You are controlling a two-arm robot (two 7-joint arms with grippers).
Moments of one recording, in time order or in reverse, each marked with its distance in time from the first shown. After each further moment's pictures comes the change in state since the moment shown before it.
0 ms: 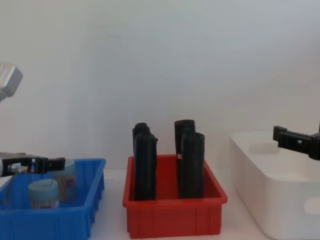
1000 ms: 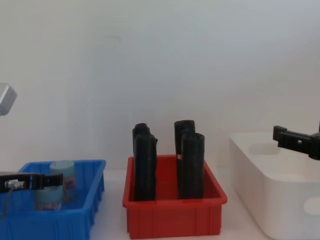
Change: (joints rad) left arm -0.021 -0.013 -0.014 0.102 -0.041 0.012 -0.060; right arm 0.000 0.000 0.000 0.000 0.000 0.000 0.000
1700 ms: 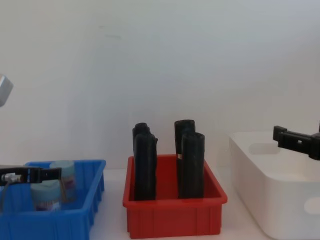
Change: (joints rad) left arm 0.036 0.016 -0.013 -0.079 -0.008 0.008 0.010; right arm 0.000 0.000 0.000 0.000 0.000 0.000 0.000
